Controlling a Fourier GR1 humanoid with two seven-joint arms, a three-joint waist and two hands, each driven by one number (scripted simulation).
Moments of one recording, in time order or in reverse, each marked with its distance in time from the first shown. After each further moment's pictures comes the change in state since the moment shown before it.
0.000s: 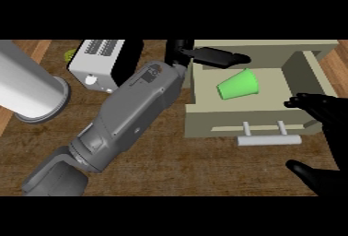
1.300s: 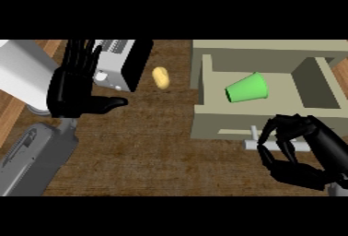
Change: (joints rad) left arm 0.771 0.443 0.130 -0.818 0.053 -0.071 0.140; right arm 0.015 -0.168 0.183 0.105 0.580 0.102 -0.130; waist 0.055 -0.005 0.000
